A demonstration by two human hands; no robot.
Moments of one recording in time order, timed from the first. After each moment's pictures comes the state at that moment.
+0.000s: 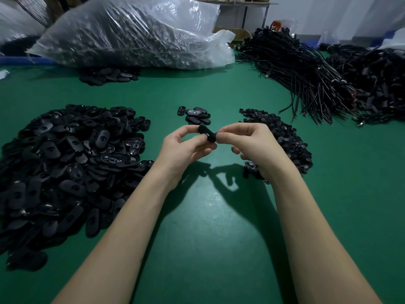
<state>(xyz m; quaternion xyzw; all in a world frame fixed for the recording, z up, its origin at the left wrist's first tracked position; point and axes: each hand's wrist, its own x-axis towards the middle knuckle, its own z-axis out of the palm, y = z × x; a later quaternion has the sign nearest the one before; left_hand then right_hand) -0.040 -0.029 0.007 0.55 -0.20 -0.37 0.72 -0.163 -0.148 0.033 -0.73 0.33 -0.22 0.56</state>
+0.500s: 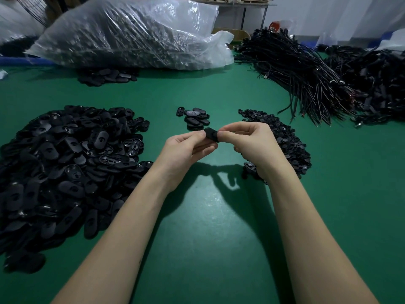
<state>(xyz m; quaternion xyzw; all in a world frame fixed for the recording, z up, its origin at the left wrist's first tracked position) -0.040 -0.031 0.005 0.52 -0.23 -0.40 0.72 -0.158 -0.148 0.031 -0.72 0.34 -0.26 0.55</state>
